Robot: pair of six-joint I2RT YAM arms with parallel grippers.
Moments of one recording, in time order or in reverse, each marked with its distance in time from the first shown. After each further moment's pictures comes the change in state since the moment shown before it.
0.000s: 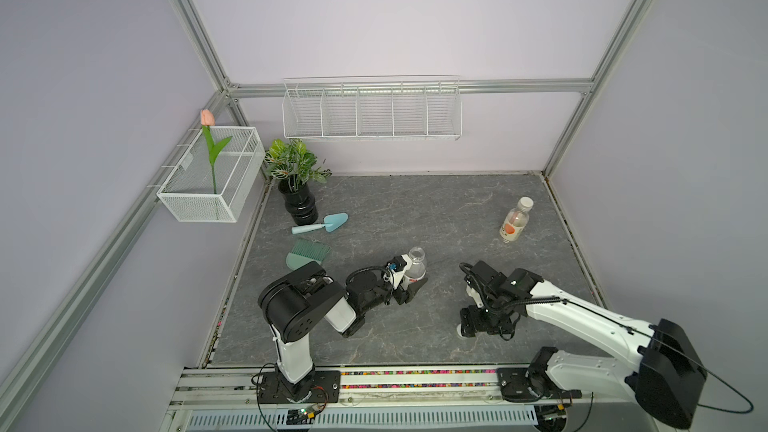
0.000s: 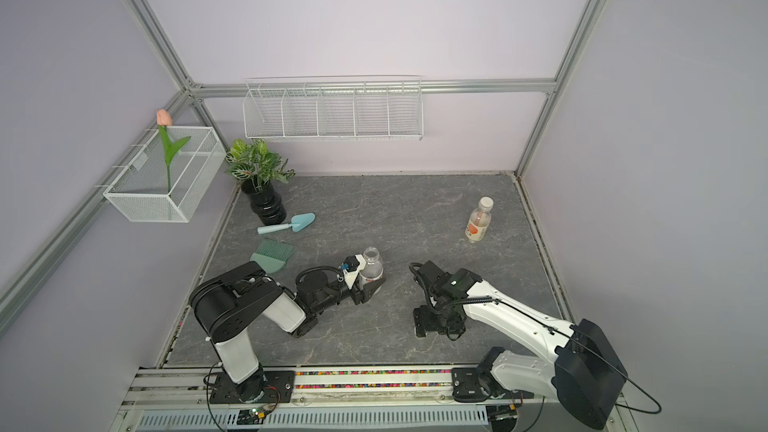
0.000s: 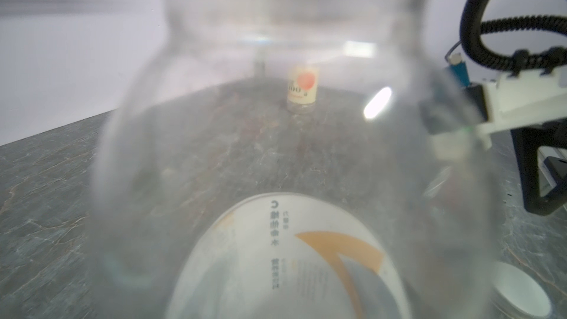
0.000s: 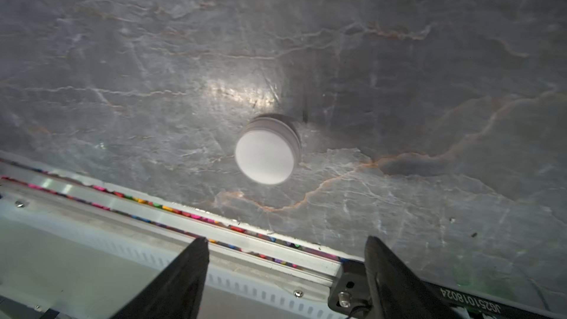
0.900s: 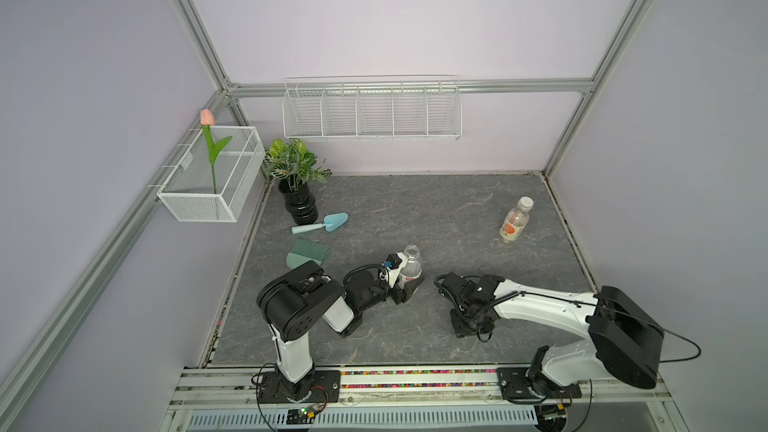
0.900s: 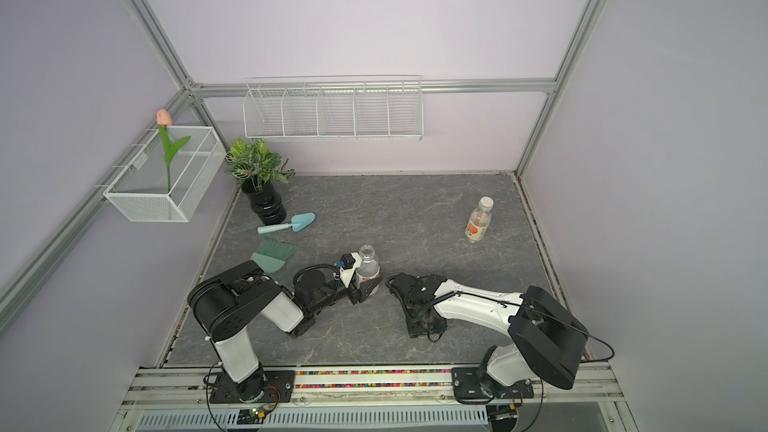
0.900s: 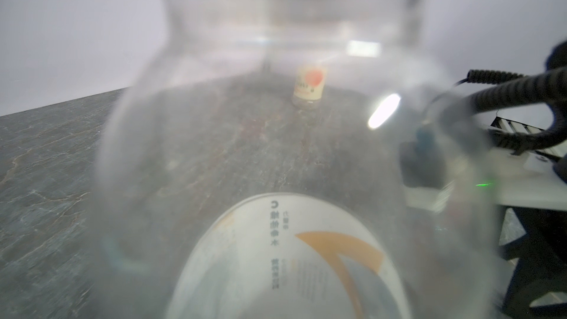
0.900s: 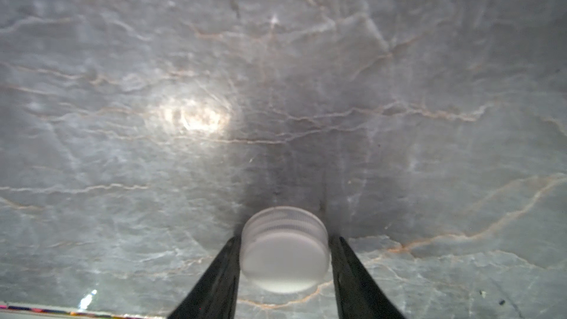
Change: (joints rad) left arm 0.029 -0.001 -0.021 -0.001 0.008 -0.049; right arm 0.134 0.224 0.021 0.159 0.170 0.112
